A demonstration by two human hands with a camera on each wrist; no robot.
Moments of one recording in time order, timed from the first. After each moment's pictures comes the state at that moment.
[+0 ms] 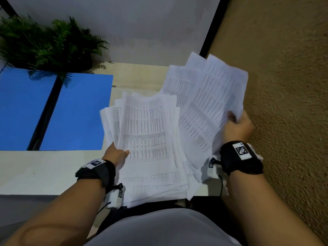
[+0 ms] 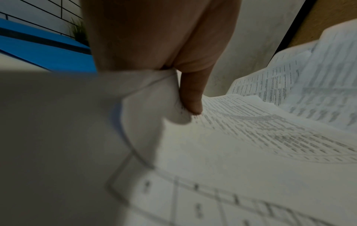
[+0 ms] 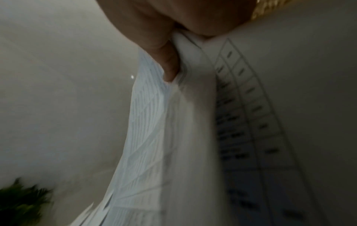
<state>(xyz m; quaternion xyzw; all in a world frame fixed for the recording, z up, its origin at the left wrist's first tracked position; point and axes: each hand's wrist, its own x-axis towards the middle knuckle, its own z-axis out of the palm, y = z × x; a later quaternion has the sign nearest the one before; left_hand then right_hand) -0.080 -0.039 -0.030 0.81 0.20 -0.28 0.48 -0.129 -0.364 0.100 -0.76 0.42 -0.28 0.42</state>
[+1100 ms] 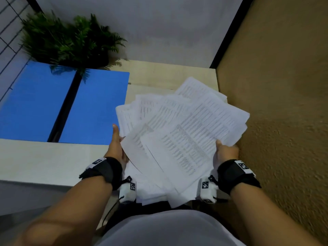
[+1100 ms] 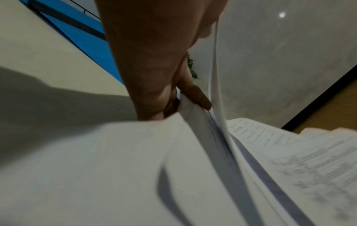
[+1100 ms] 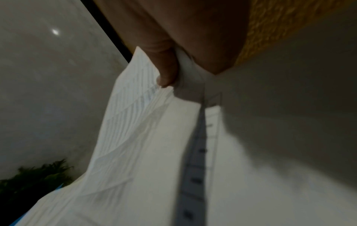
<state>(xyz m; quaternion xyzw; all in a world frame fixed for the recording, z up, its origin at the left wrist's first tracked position) -0.084 -0.013 -0.005 0.53 0.32 -0.26 0.74 -0.145 -0.322 0.021 -0.60 0.53 -0.10 0.60</state>
